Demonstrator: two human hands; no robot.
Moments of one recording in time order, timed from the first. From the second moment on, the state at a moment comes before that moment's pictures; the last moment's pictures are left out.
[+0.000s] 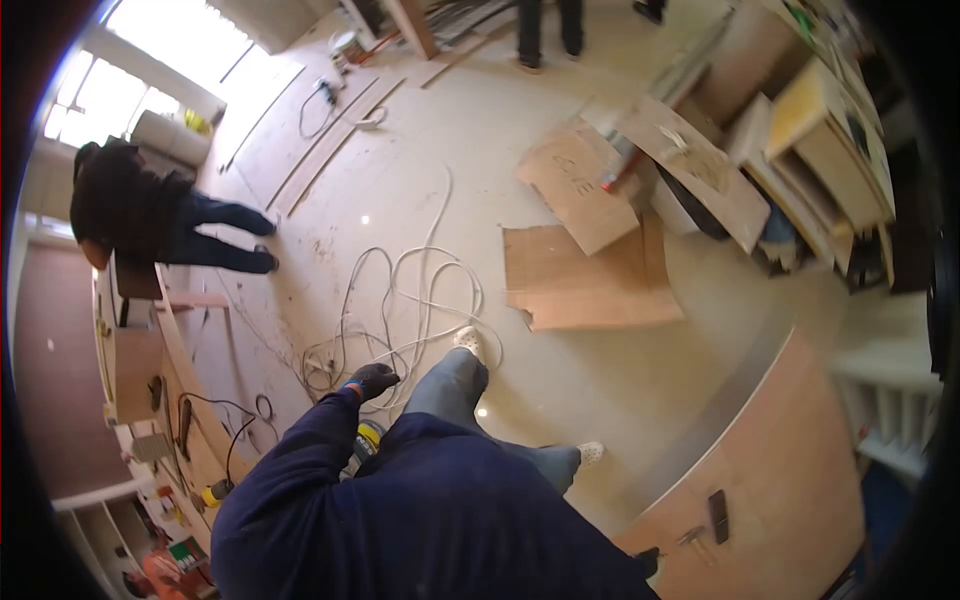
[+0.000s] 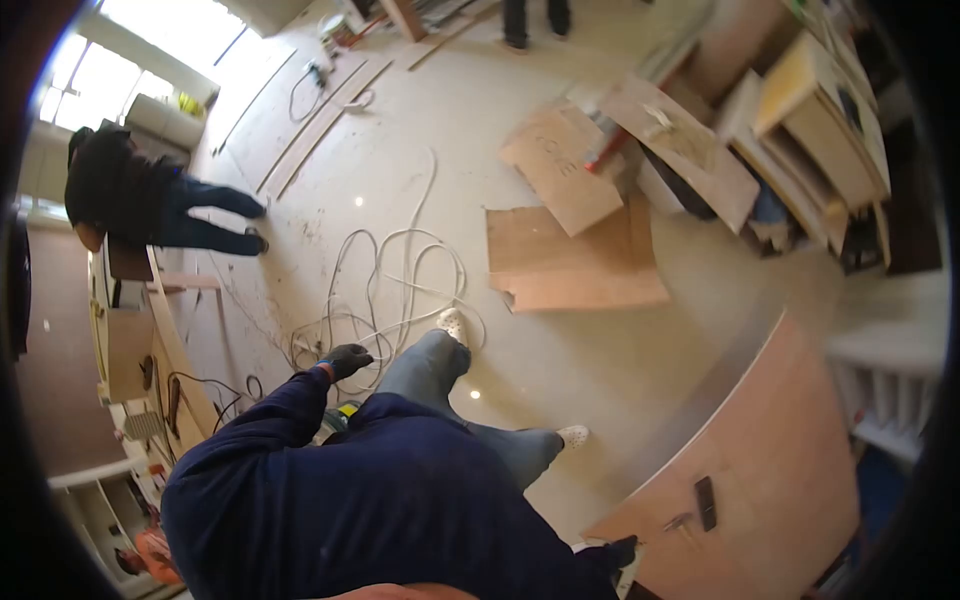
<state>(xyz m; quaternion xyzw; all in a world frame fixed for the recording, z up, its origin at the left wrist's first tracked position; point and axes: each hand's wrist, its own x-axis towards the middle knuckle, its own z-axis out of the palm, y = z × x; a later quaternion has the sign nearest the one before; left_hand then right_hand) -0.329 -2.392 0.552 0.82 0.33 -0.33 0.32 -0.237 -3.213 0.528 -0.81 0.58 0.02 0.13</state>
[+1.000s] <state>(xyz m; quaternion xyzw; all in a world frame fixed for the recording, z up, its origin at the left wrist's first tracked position) -0.362 -1.706 0.575 0.73 0.56 -0.13 0.35 0.244 -1.875 0.585 -0.77 -0.05 0.44 0.45</state>
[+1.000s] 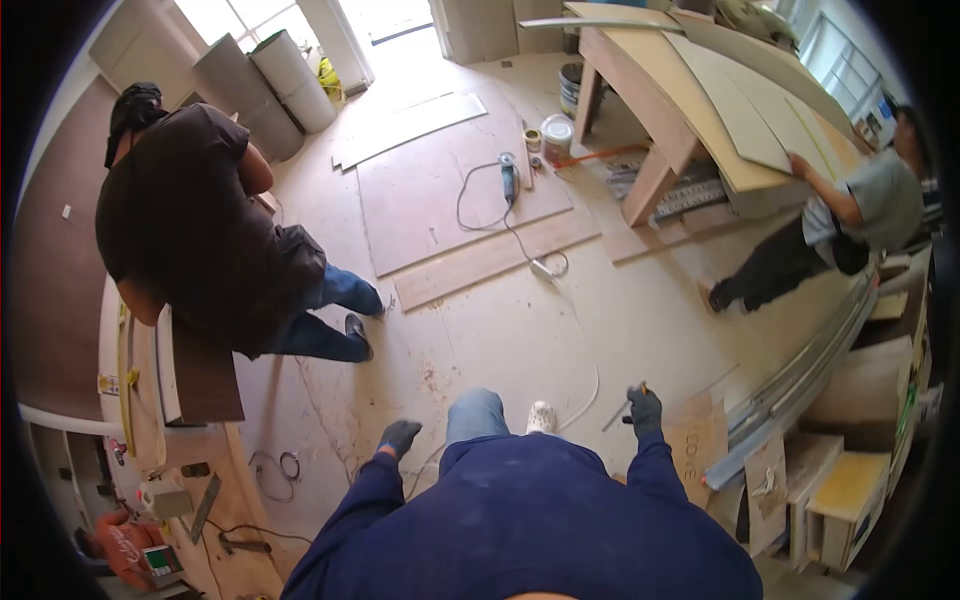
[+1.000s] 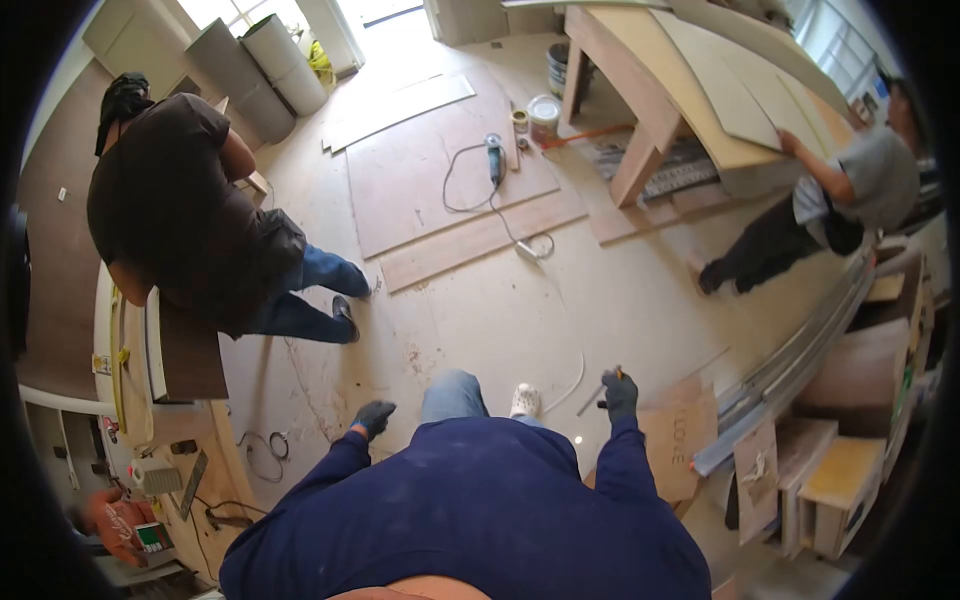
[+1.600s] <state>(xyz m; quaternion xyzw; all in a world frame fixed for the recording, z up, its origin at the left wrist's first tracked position) -0.217 -0.961 0.629 0.72 0.54 0.00 0.44 0.192 -1.150 0.730 -0.60 -0.19 0.55 0.55</state>
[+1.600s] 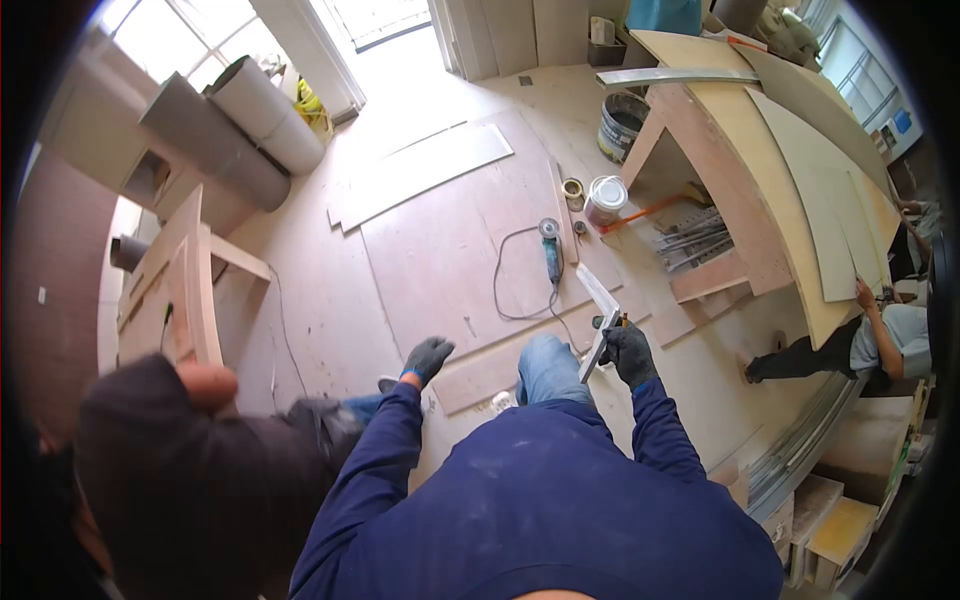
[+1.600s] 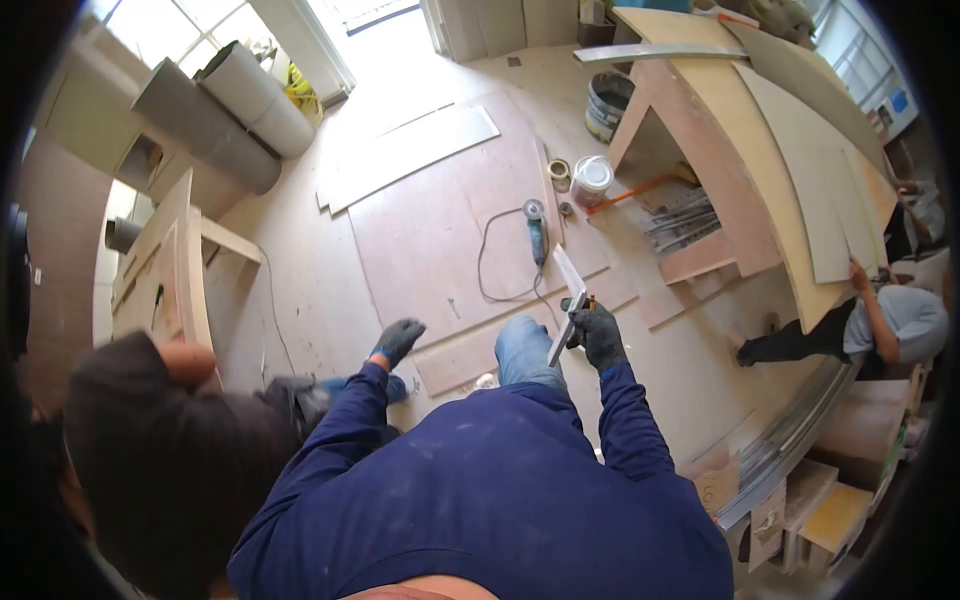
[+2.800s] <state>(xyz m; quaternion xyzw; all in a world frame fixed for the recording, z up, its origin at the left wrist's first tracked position) 0.196 -0.070 0.299 0.50 0.46 -0.12 0.73 0.265 -0.211 0.339 -0.66 0.19 0.53 0.50</state>
